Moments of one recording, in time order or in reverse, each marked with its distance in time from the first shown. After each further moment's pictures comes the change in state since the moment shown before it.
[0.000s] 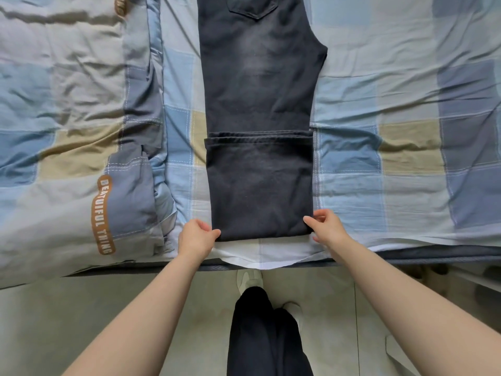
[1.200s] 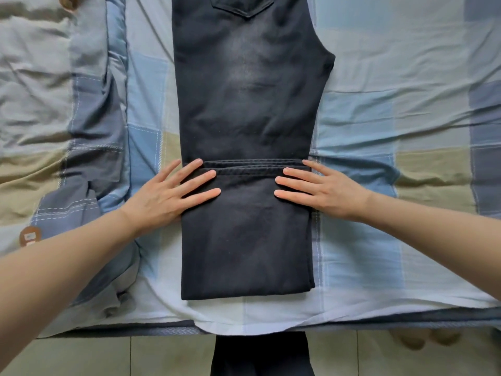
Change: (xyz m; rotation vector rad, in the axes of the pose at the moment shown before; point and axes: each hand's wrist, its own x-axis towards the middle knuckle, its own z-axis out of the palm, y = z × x) left_hand 0.155 0.084 -0.058 1.233 0.421 1.566; right_hand 0.155 -0.110 -0.061 -1.530 0.068 -1.834
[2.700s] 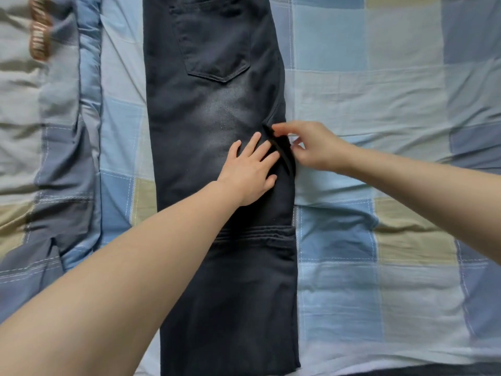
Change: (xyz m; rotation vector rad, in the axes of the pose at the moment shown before) left_hand 0.247 0.008 -0.046 -0.498 -0.319 -0.430; right_hand 0.067 0.148 -0.039 0.986 0.055 0.701
